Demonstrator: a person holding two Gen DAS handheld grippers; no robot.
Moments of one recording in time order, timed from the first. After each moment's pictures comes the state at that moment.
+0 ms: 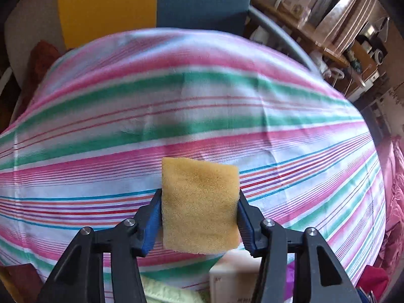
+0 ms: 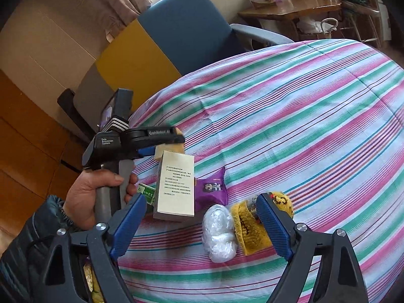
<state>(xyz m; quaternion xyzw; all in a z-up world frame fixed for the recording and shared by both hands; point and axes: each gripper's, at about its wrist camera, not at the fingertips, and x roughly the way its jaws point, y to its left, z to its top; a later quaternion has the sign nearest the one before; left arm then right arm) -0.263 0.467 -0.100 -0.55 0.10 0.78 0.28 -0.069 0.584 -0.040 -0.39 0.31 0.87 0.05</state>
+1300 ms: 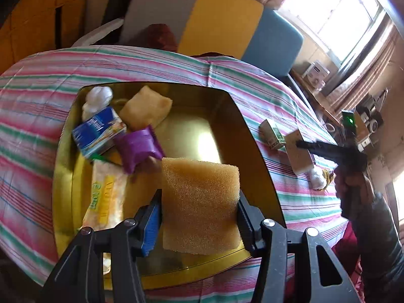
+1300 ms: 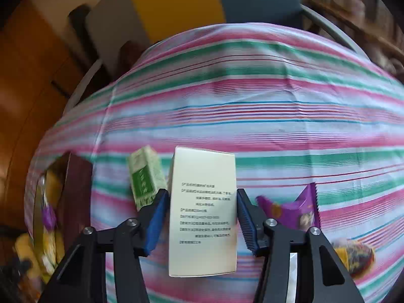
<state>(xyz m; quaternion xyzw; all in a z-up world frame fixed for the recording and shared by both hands) -0.069 0.058 -0.049 -0.50 -0.08 0.84 0.22 -0.178 0.466 -0.075 -0.52 0.12 0.84 -0.04</state>
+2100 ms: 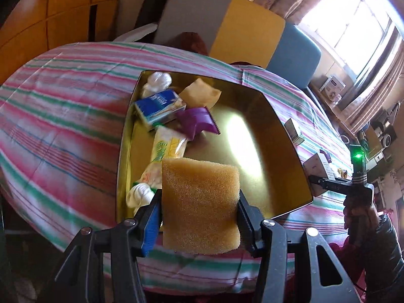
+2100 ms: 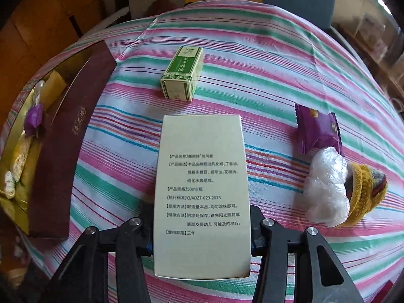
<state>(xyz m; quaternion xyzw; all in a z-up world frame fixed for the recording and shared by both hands) -0.013 -0.008 -0.058 -0.48 -0.09 0.86 0.15 -0.097 0.406 -0.112 -0.55 0.00 0.83 -0.04</state>
